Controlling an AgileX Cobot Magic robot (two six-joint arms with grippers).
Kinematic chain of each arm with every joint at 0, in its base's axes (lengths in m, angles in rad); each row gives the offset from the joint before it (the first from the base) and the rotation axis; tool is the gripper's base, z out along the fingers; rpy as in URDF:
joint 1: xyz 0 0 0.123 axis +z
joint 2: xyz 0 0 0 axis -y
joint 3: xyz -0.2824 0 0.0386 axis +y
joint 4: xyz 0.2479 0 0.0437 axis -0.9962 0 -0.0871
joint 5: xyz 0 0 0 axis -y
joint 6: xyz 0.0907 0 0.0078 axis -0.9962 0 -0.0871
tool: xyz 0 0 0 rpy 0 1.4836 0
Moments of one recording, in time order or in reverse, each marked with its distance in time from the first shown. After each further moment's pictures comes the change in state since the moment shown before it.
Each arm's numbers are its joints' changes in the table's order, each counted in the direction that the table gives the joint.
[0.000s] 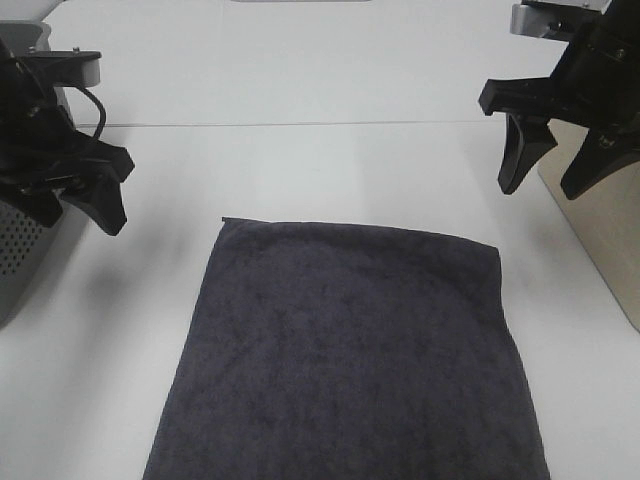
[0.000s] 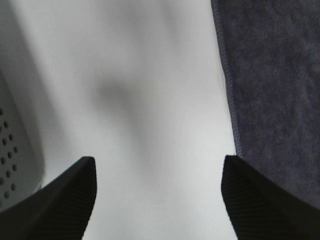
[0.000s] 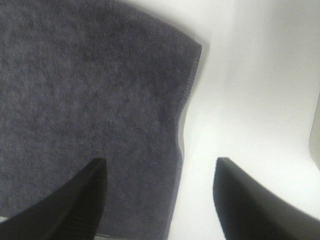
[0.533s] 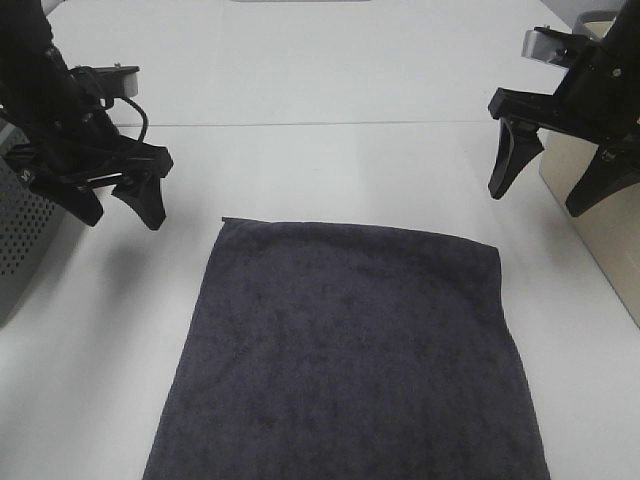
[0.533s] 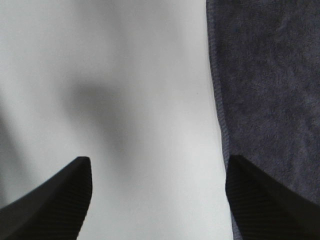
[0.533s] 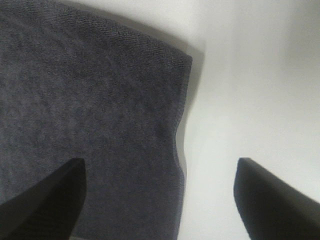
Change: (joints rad) left arm 0.006 -0.202 -0.165 0.057 0.004 -0.016; right arm -0.100 -0.132 -0.048 -0.107 -0.009 0.073
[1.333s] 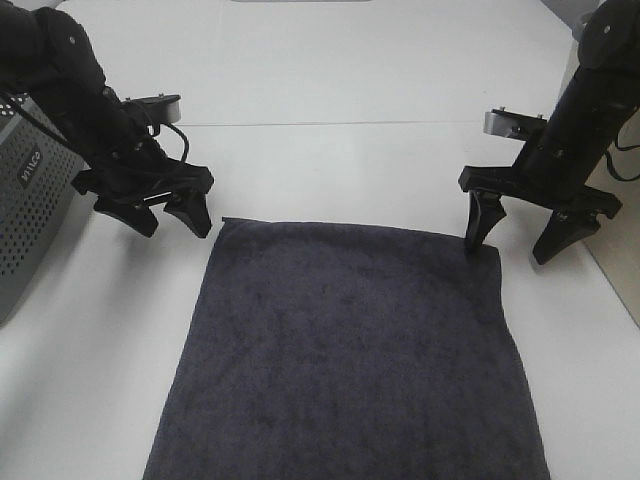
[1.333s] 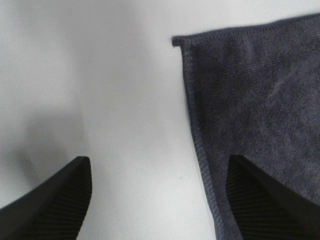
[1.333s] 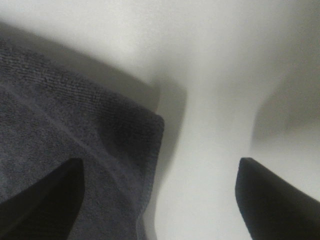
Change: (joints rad) left arm -0.002 -0.206 -0.100 0.167 0.136 -0.158; right arm 0.000 -0.236 0.000 0.010 0.163 0.094
